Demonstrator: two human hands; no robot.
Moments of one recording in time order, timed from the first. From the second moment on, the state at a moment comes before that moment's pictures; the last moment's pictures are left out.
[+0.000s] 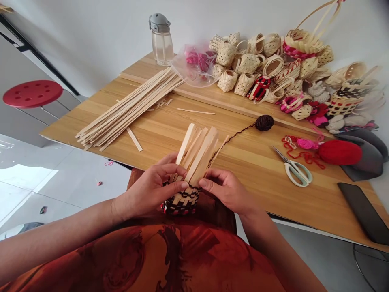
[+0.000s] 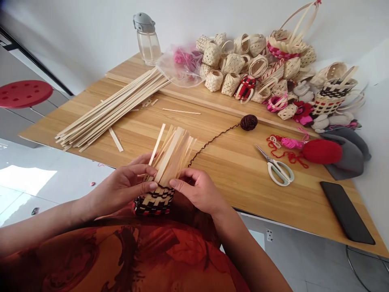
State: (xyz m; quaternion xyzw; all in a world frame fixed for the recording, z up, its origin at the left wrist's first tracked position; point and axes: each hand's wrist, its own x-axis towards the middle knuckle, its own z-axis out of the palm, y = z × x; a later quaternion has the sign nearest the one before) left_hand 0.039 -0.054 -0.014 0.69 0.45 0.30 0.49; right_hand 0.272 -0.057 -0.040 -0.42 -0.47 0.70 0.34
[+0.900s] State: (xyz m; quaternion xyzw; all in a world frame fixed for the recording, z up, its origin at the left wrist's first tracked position) left_hand 0.029 -0.051 -0.020 0.66 0.42 0.25 0.56; right_hand 0.349 -0.029 0.056 -0.43 -0.81 0.27 0.28
